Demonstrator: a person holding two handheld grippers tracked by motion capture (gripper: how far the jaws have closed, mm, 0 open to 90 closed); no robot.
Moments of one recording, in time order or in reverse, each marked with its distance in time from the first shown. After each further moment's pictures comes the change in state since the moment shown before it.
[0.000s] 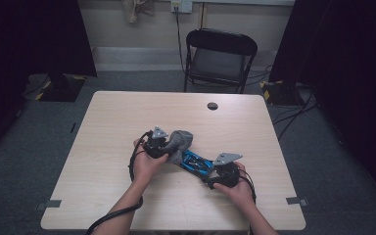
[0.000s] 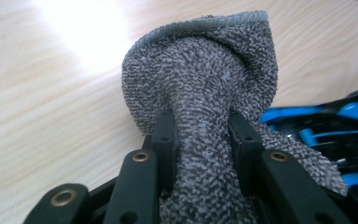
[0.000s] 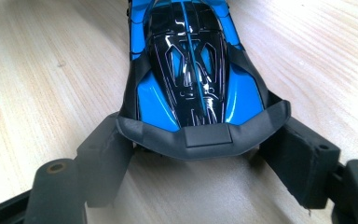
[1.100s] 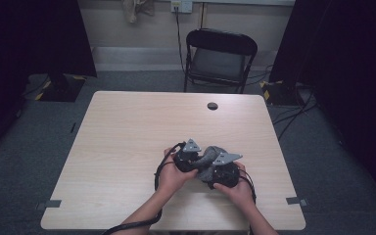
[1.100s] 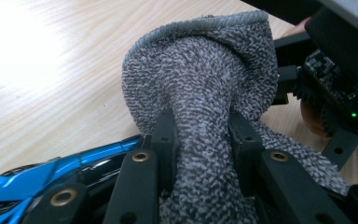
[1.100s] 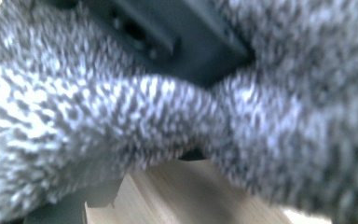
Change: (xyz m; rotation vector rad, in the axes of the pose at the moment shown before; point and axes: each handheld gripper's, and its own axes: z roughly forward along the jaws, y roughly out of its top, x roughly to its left) left arm -0.091 0.009 0.032 0.021 -0.250 0.103; right arm 0.000 0.000 0.000 0.001 0.000 0.001
